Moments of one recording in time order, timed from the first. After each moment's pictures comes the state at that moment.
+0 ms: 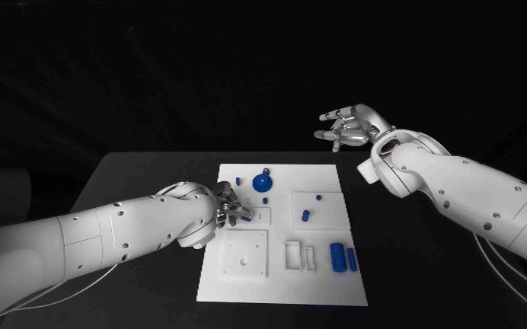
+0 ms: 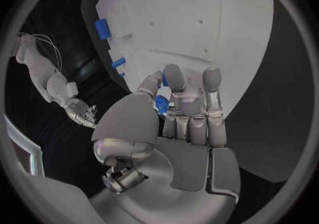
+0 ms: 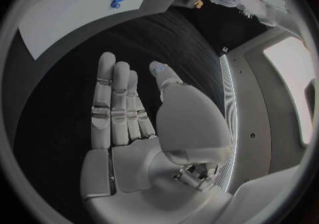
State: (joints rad) left arm 1.24 -0.58 -0.24 1.32 -0.95 -0.25 -0.50; left_hand 1.11 0.07 0.11 -0.12 0.48 1.21 0.03 0.06 0.81 1.46 -0.09 0.60 0.45 1.43 -0.14 1.16 0.78 0.05 1.21 -0.15 0.72 1.13; right arm 1.02 -0.75 0.36 1.33 -1.08 -0.37 -0.07; right_hand 1.32 -0.14 0.08 0.00 0.52 0.86 0.13 0.06 0.06 1.06 0.03 0.82 0.44 1.29 -0.03 0.65 0.65 0.11 1.44 -0.05 0.07 0.83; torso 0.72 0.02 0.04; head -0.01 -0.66
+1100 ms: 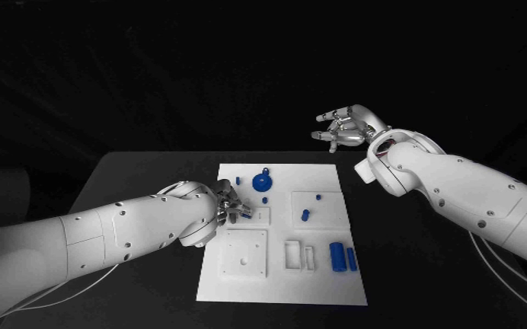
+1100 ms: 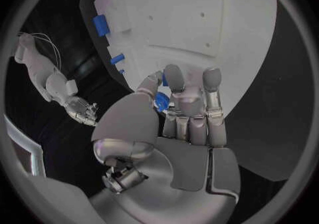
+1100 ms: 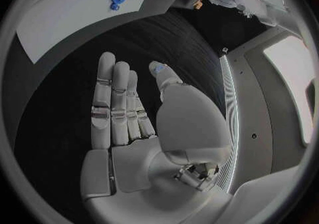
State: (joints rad) left arm 1.24 -0.56 -0.23 1.30 -0.95 -0.28 -0.49; left_hand 1.11 0.07 0.12 -0.12 0.48 1.21 0.03 0.06 0.81 1.47 -0.09 0.61 0.45 1.43 -0.14 1.16 0.78 0.05 1.21 -0.15 0.70 1.15; right arm 1.02 -0.74 0.36 1.32 -1.08 -0.35 -0.07; right_hand 1.32 -0.14 0.08 0.00 0.52 0.84 0.14 0.06 0.06 1.06 0.04 0.82 0.43 1.29 -0.03 0.65 0.64 0.11 1.44 -0.05 0.07 0.82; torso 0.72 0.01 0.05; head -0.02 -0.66
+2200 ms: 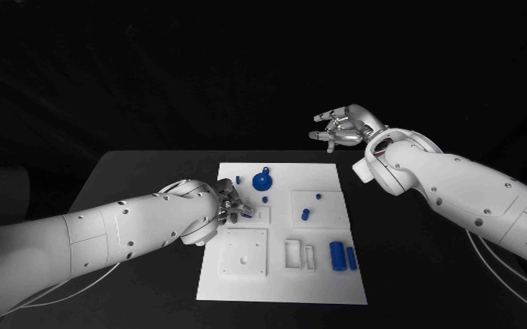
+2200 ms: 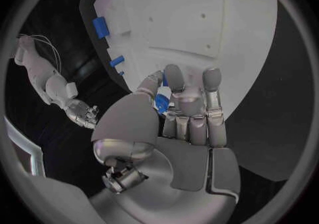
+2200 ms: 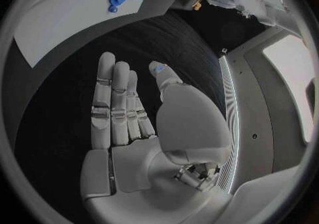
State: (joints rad) left arm 1.24 -0.55 -0.23 1.29 -0.96 -0.25 -0.50; left_hand 1.12 0.06 0.12 -0.12 0.47 1.21 0.03 0.06 0.81 1.47 -0.09 0.61 0.45 1.43 -0.14 1.16 0.78 0.05 1.22 -0.15 0.67 1.18; right arm 1.02 -0.74 0.36 1.31 -1.08 -0.34 -0.07; right_hand 1.32 -0.14 0.08 0.00 0.52 0.84 0.14 0.06 0.06 1.06 0.04 0.82 0.43 1.29 -0.03 0.65 0.64 0.11 1.44 -0.05 0.07 0.82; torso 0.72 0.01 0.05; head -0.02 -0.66
